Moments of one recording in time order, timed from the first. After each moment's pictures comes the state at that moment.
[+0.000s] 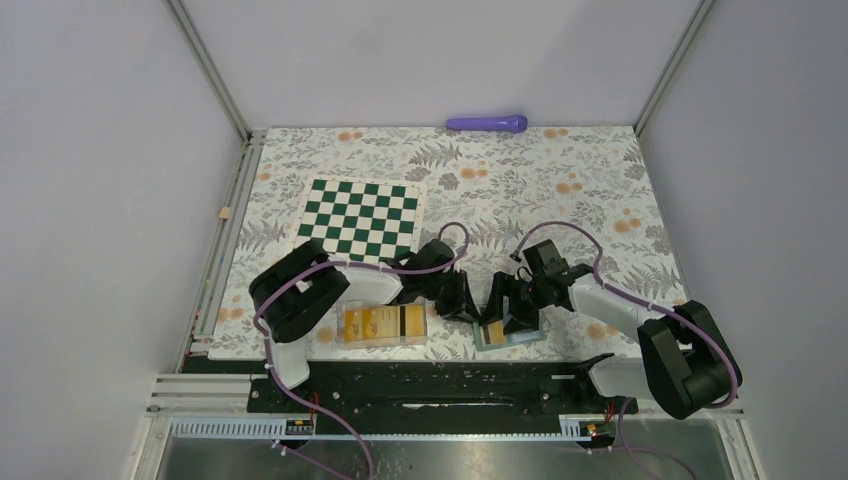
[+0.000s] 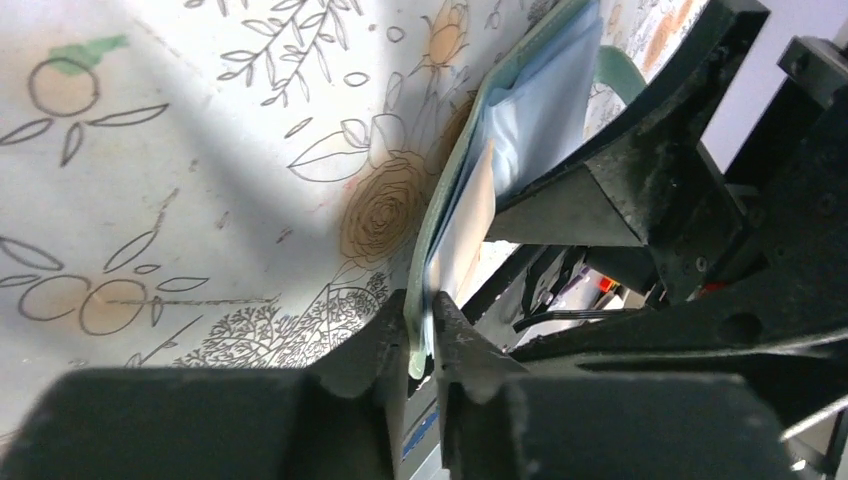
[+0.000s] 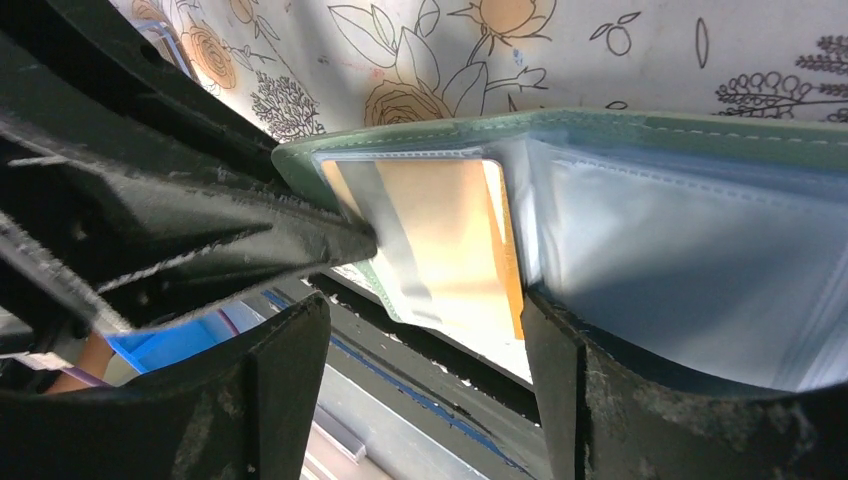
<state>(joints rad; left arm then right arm) -0.91 1.85 0.87 0.18 0.51 -1.05 0.44 1.29 0.52 -0.43 -0.53 0.63</state>
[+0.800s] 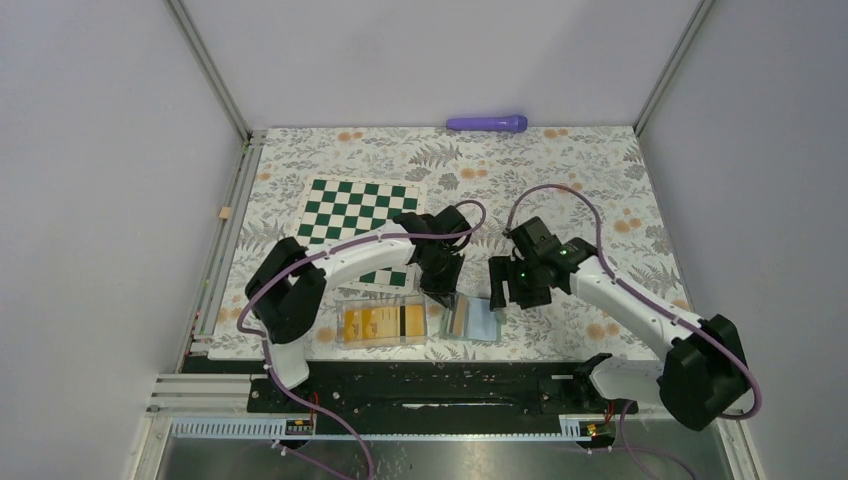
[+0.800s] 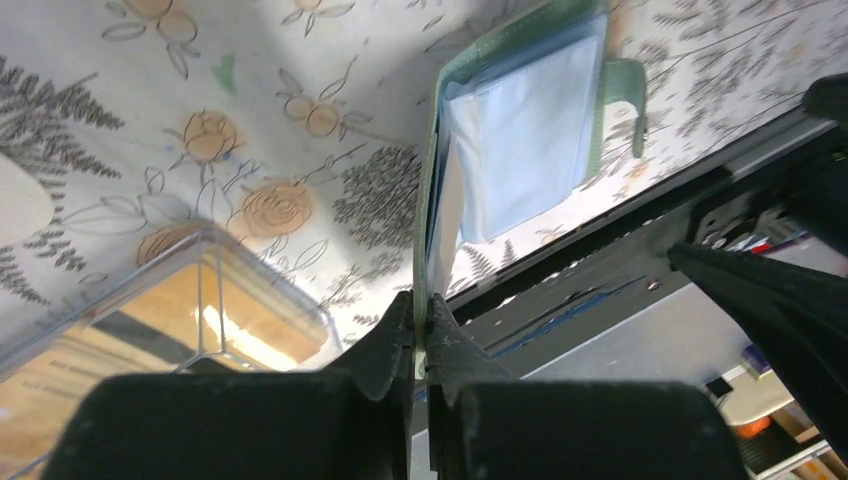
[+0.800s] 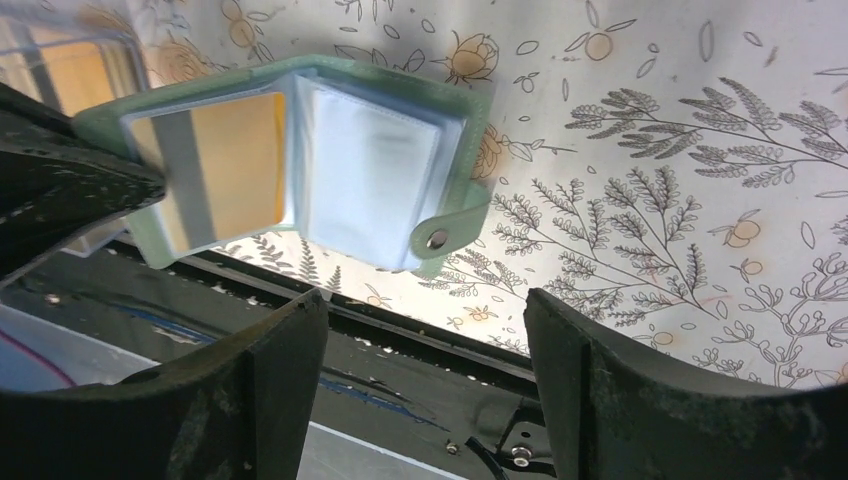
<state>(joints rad) -0.89 1.82 1.36 -0.78 0.28 -0.62 0.55 1.21 0.83 -0.81 -0.16 0.46</state>
